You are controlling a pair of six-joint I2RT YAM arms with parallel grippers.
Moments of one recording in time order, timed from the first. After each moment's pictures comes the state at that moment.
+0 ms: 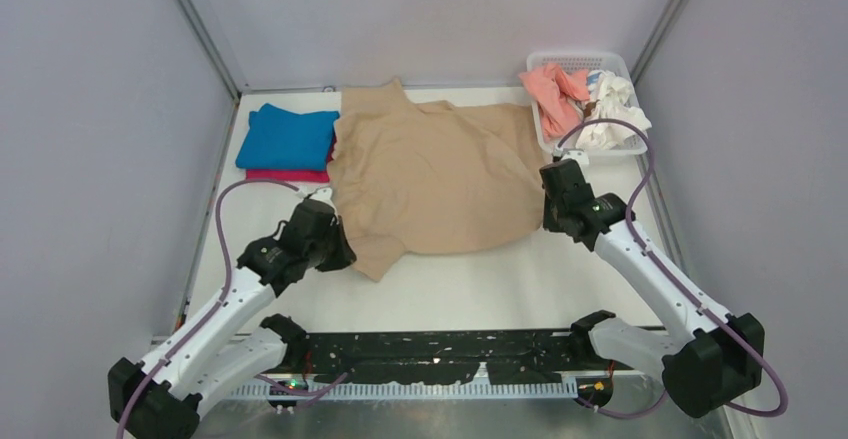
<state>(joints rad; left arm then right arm) -0.54 0.84 0.67 -0.70 -0.05 -0.63 0.39 1.07 0.88 -0.73 0.40 0.36</state>
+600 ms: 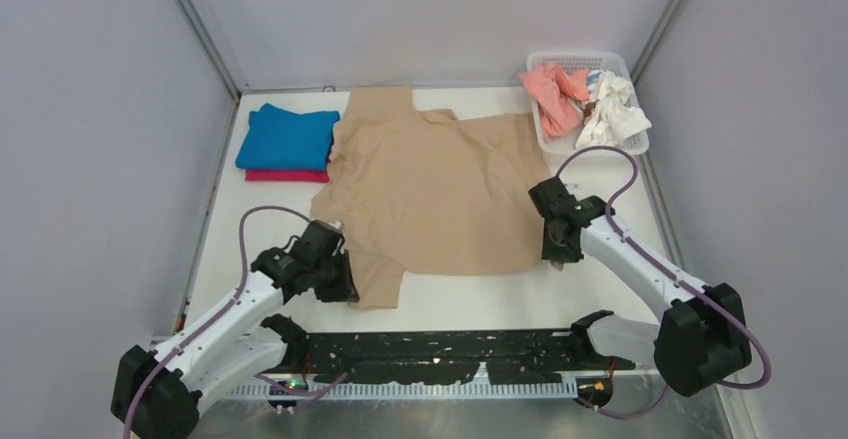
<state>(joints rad) -0.55 0.85 0.52 -0.80 0.12 -0.69 0.39 1.17 0.79 -0.93 0.34 0.52</state>
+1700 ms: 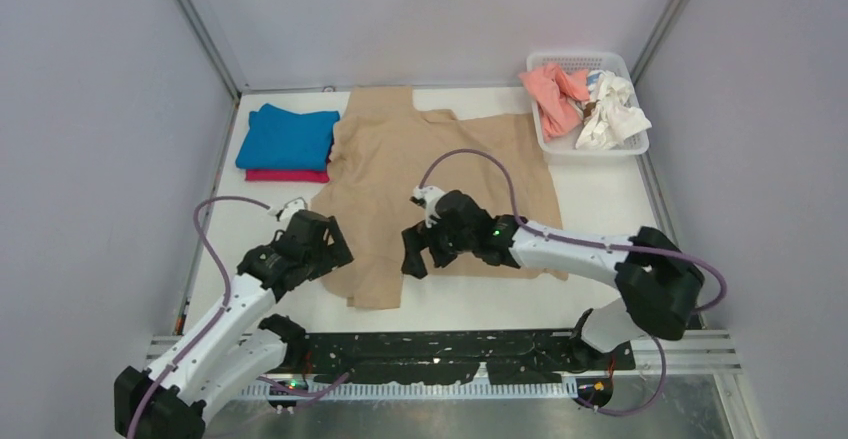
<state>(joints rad) -0.48 0.84 0.60 -0.75 -0.25 -0.79 0.91 1.42 0.83 -0.14 -0.18 0.40</state>
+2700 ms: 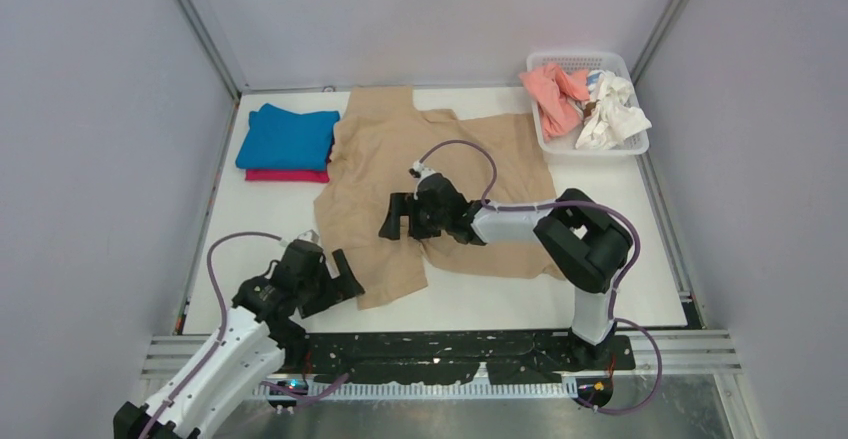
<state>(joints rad) -0.46 0.55 0.37 -0.81 0.03 -0.84 0.84 1.88 1.02 0.20 -0.18 0.69</state>
